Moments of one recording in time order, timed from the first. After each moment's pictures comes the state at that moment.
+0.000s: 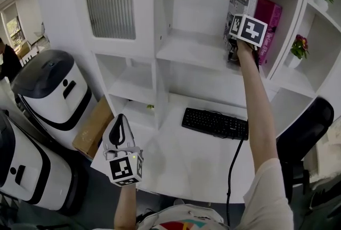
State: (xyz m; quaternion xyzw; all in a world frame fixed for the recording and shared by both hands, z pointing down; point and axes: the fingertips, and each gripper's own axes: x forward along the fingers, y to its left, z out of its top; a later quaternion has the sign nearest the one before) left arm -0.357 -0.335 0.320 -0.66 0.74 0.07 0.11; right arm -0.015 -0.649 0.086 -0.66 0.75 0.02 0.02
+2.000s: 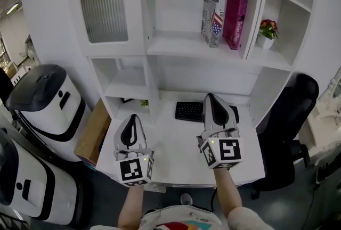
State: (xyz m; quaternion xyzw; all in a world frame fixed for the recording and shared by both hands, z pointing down) left arm -0.305 -0.276 0.294 -0.74 0.65 0.11 0.13; right arm -0.087 -0.298 0.232 -0.57 0.80 0.16 0.13
